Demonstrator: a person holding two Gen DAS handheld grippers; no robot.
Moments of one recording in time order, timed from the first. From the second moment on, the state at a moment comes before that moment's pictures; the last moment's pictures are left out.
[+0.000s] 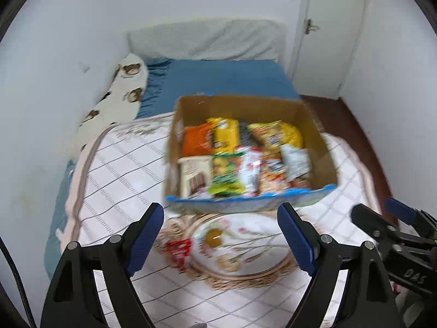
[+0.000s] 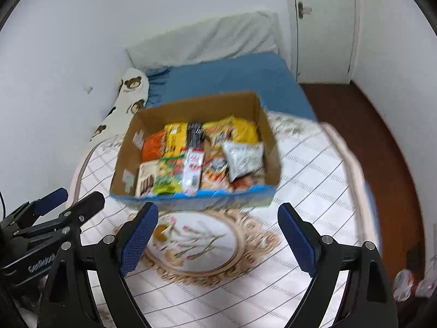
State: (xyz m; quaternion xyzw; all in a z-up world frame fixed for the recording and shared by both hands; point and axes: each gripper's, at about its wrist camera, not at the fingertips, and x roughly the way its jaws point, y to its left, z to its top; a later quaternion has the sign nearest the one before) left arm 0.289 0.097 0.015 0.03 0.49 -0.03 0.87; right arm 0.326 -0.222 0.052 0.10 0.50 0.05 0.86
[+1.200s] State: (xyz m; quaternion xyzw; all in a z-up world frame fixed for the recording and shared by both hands) left arm 0.317 0.193 -0.205 -0.04 0.70 -0.02 0.71; right arm 0.369 -0.080 -0.198 0.09 0.67 0.08 0.74
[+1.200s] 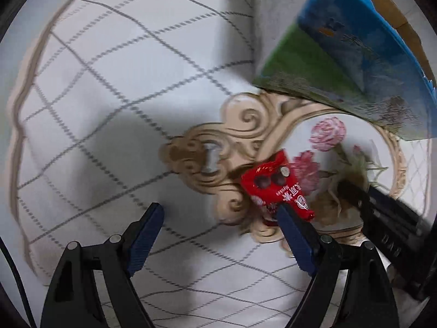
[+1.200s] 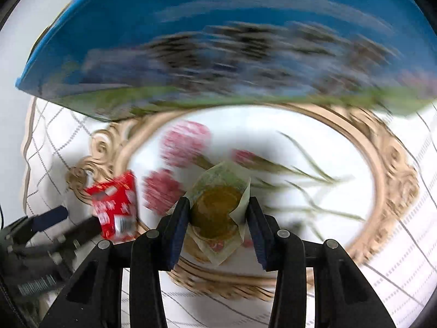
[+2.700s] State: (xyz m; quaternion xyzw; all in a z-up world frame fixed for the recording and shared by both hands) left arm 0.321 0.066 -0.074 -0.07 0.64 -0.17 0.75; right arm 0.319 -0.229 -0.045 0.17 0.59 0.11 0.79
